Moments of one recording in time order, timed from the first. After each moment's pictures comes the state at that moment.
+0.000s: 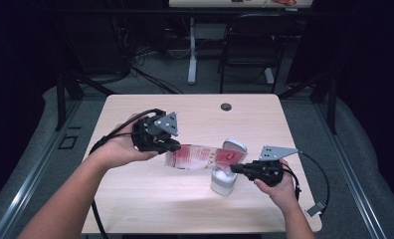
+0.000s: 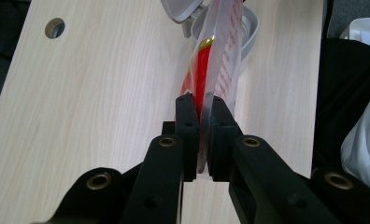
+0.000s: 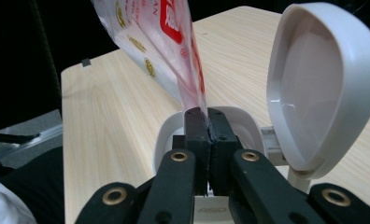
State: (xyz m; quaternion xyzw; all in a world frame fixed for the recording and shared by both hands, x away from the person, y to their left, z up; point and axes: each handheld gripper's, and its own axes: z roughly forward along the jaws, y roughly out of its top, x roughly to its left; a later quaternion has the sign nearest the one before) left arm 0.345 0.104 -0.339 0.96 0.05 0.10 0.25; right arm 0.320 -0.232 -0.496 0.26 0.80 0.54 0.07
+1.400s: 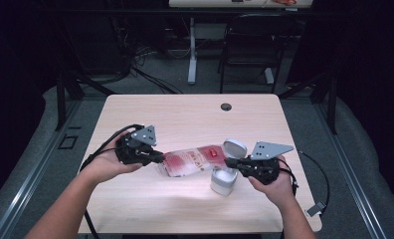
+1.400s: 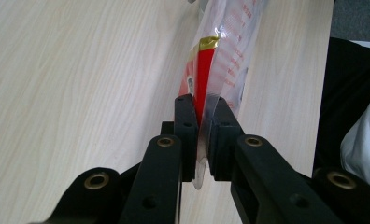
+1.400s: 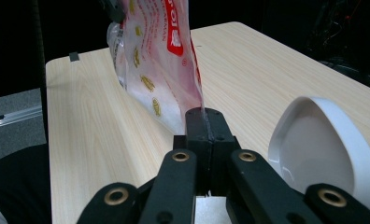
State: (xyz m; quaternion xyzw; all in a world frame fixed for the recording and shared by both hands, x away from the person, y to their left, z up) left arm 0.349 0.158 -0.401 0.95 0.11 0.07 0.29; right arm 0.308 -0.205 -0.454 0.22 0.82 0.52 0.14
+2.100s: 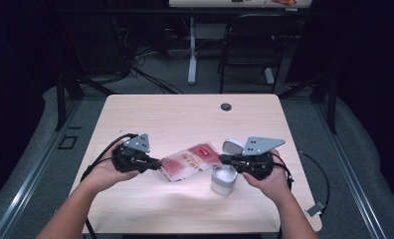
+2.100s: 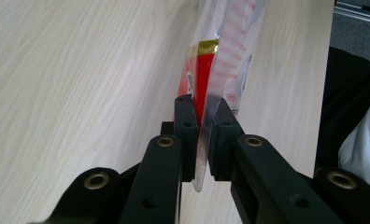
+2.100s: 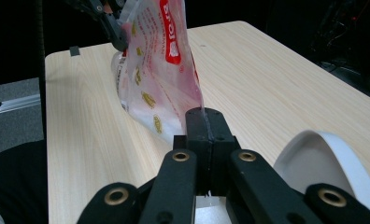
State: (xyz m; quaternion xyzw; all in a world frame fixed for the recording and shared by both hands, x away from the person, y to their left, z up) left arm 0.346 0.177 -0.437 0.93 0.14 0.05 0.33; right arm 0.314 -0.187 -0.439 0.20 0.83 0.50 0.14
